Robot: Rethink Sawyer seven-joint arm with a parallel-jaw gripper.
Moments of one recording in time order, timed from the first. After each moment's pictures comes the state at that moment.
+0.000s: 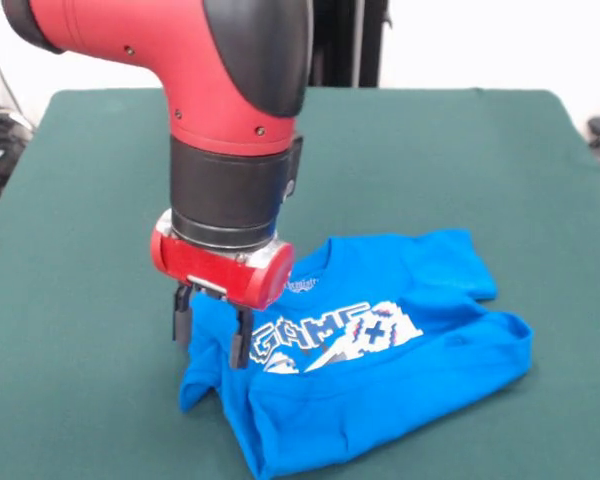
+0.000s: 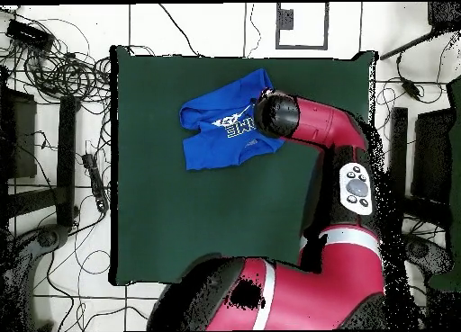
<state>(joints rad) -0.25 -0.27 -0.04 1.08 -0.06 0.49 2.01</state>
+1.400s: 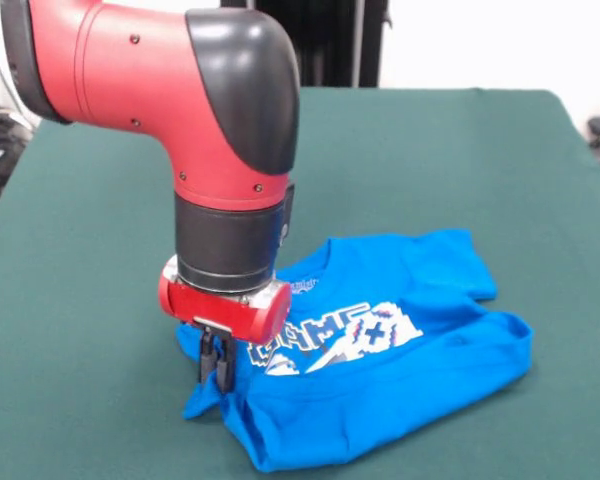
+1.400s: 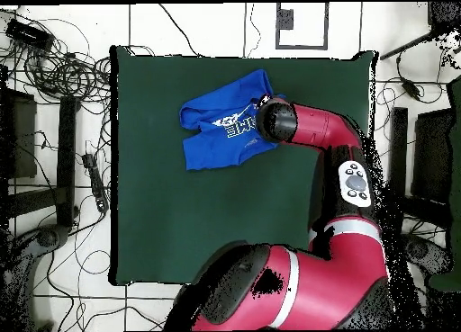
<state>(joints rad) -0.31 -0.20 0.06 1.04 -0.18 0.44 2.01</state>
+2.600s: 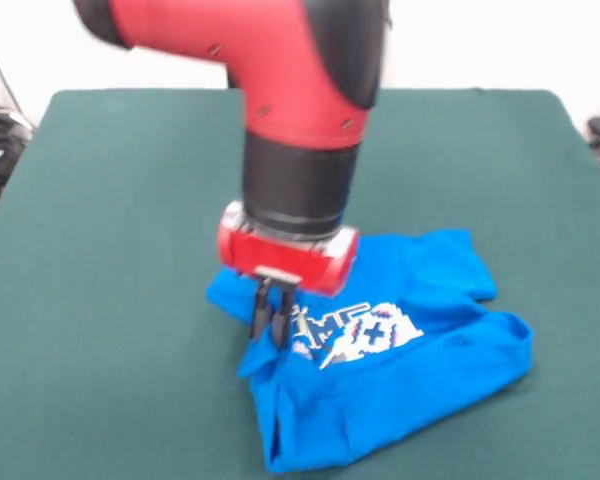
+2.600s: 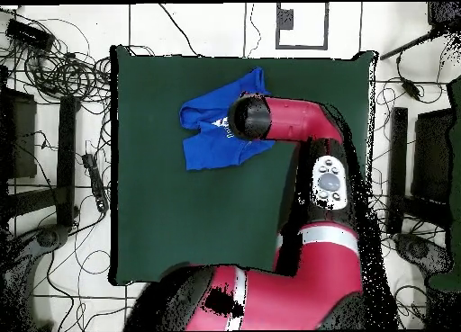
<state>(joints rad) -0.14 -0.32 -0.05 1.09 -0.19 0.55 2.01</state>
